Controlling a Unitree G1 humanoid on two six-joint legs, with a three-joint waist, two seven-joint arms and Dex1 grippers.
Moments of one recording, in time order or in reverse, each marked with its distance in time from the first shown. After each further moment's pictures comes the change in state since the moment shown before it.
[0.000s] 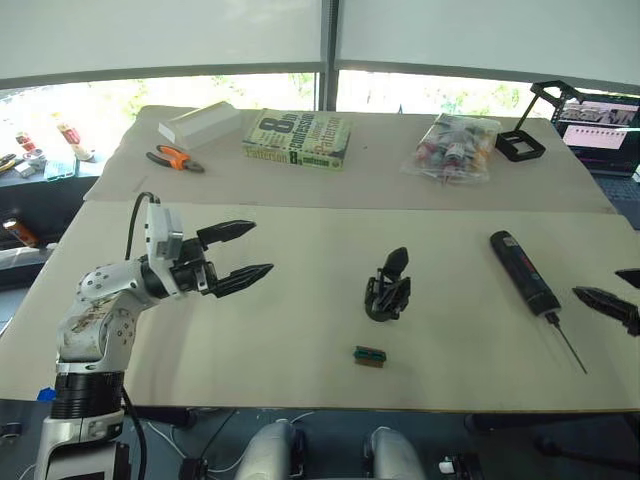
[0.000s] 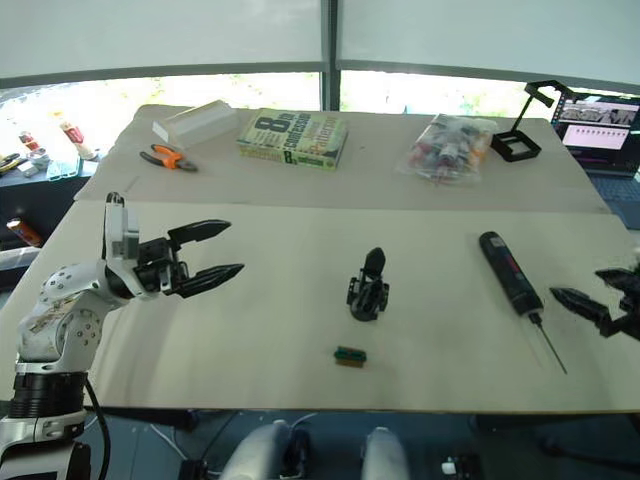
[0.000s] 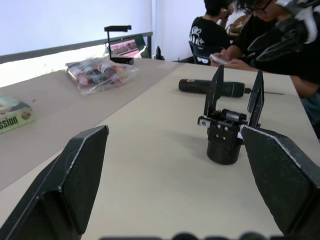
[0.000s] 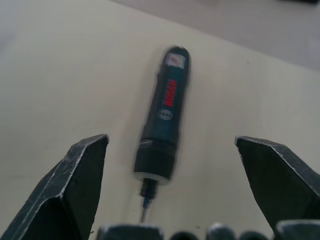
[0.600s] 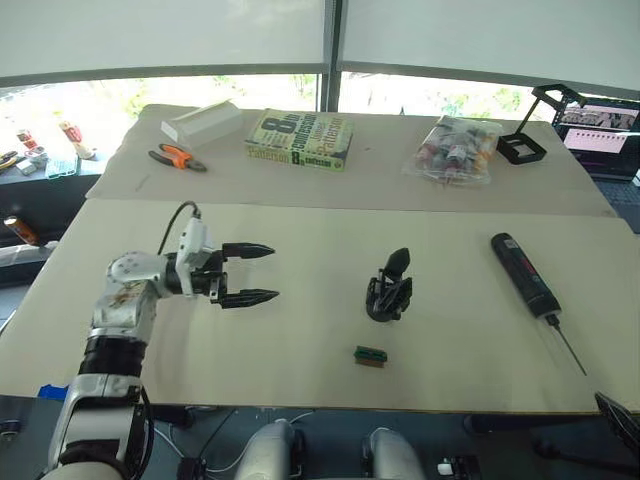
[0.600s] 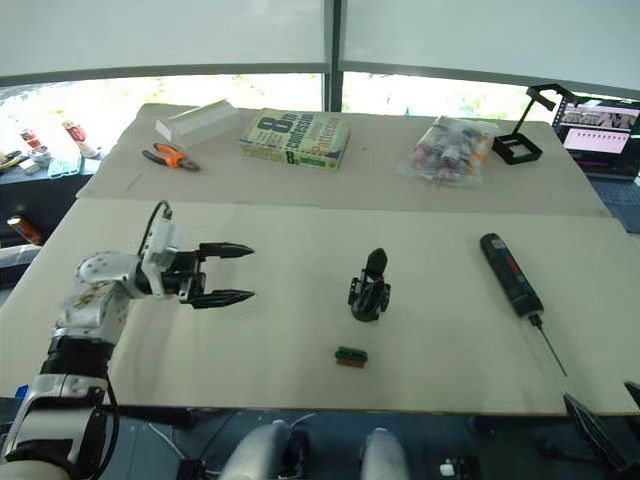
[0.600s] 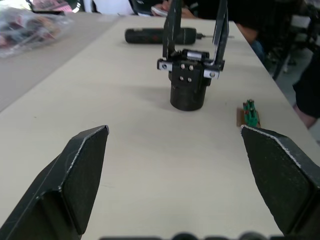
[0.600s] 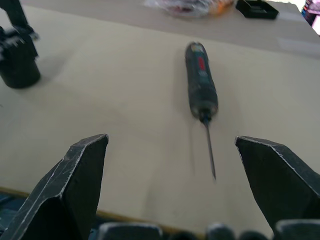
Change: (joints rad) left arm -0.143 -0.005 -0.112 0.365 0.165 -0.198 -0.286; right arm 0.816 0.768 -0.502 -0.662 0.154 -0.339 0.046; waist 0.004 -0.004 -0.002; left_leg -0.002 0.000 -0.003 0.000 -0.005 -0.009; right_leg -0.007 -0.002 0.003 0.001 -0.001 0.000
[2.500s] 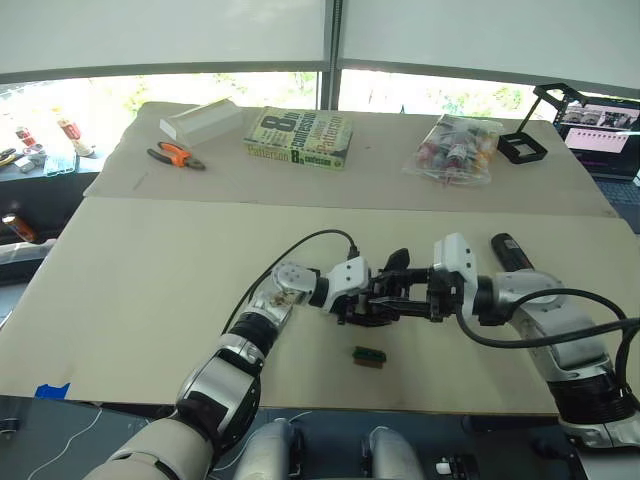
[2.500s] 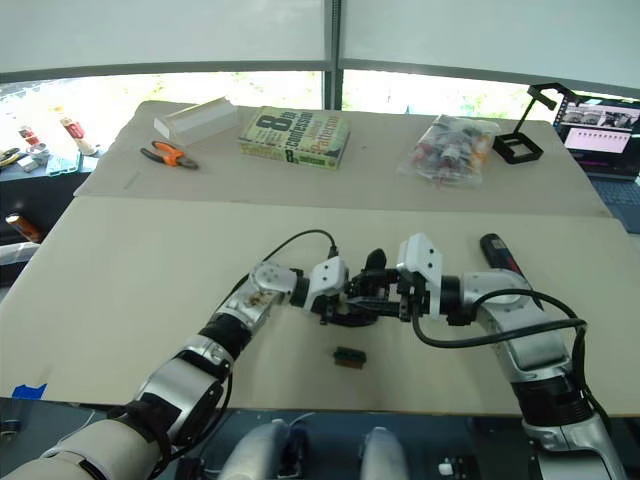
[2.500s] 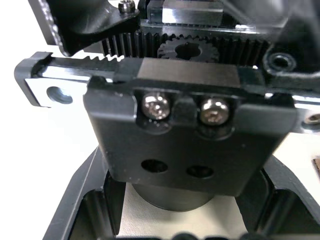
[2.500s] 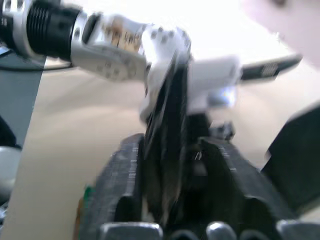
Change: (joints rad) left arm -0.334 -0.529 -0.401 0.594 0.464 -0.314 0.253; right arm -1.141 -0.305 1.059 0.238 -0.188 0.161 0.193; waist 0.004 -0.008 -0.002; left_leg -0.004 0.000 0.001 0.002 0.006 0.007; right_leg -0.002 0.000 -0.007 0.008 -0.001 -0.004
